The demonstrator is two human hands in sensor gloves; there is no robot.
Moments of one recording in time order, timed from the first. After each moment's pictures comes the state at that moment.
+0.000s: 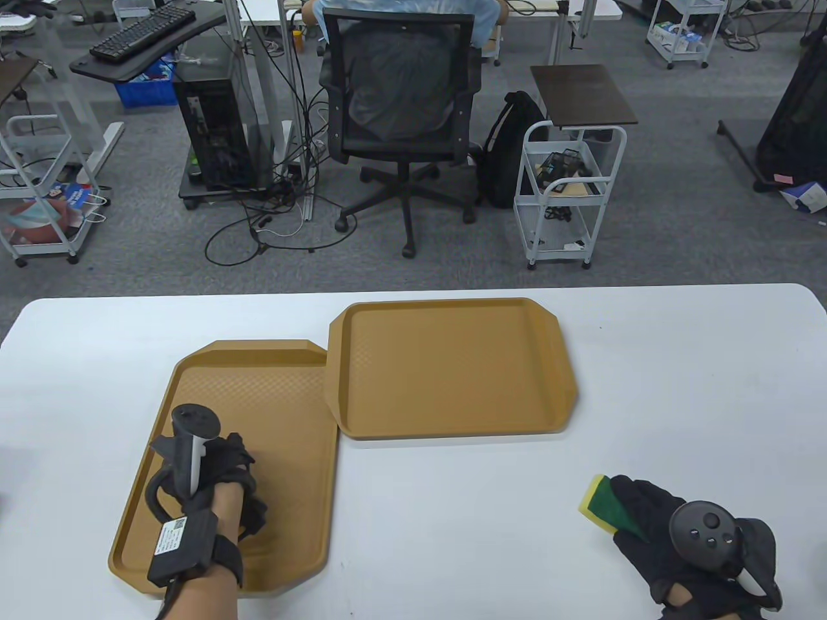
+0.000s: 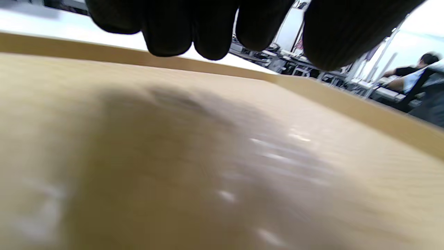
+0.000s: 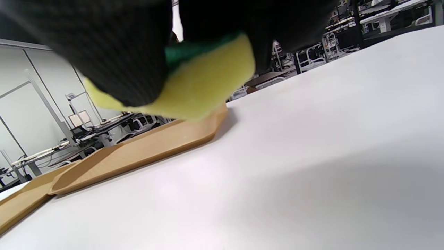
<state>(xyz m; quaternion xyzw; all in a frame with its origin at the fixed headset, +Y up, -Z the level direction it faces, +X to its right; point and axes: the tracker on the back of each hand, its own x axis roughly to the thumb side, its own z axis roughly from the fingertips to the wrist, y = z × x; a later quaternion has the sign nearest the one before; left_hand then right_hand) -0.359 -0.755 -0.410 -0.05 0.40 0.17 0.90 0.299 -0.699 -0.279 0.03 -0.01 0.98 0.21</state>
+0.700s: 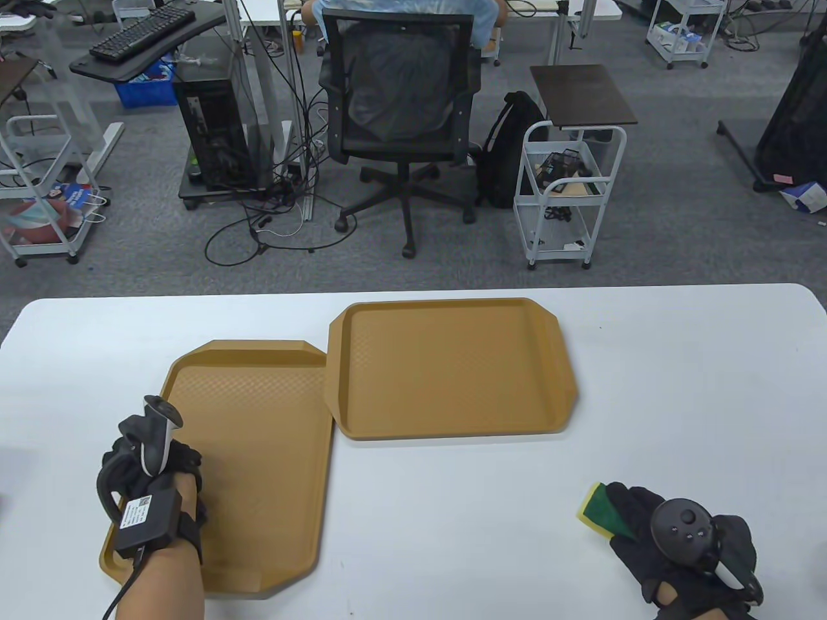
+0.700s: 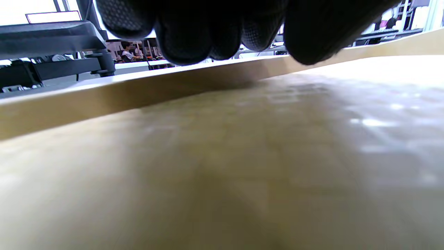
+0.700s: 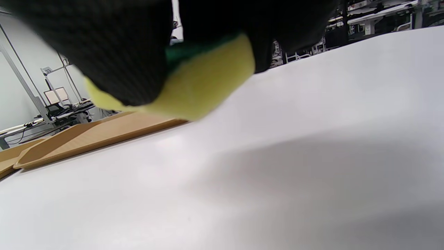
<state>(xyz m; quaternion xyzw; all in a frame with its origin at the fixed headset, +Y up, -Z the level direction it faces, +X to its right) -0.420 -0.770 -0.437 -0.09 0.47 -0.01 0.88 0.294 -0.716 -0.286 0.01 0.02 0.99 0.16</state>
